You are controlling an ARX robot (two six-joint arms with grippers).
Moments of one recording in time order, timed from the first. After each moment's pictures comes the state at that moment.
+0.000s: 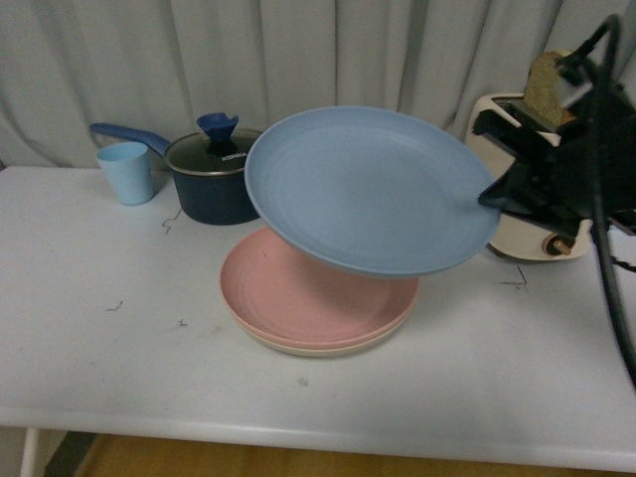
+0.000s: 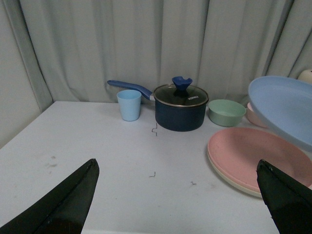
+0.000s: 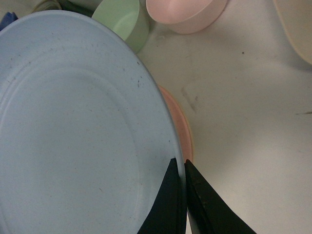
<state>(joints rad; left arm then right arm) 0.00 0.01 0.01 0.00 0.00 -0.01 0.16 1.92 1.11 0.17 -0.25 0.53</state>
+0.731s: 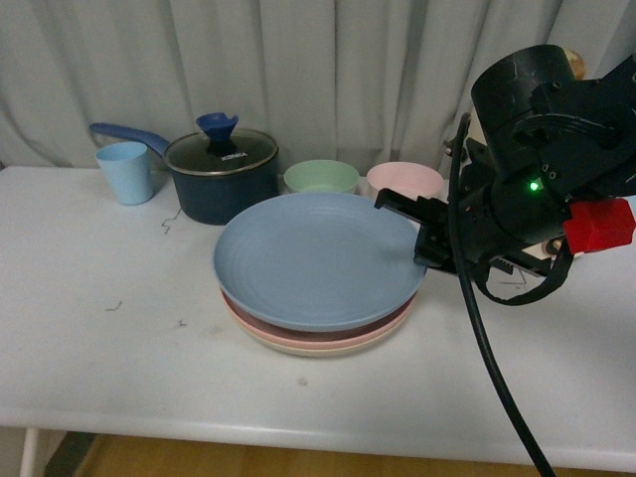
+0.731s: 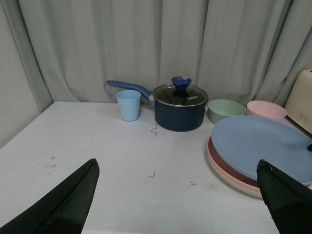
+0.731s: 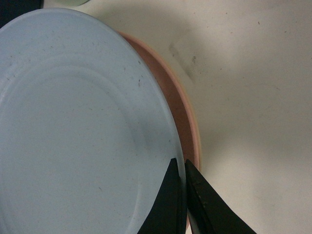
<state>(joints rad) 0.00 0.01 0.01 0.00 0.00 -0.01 0.28 2.19 1.35 -0.01 -0.12 0.55</state>
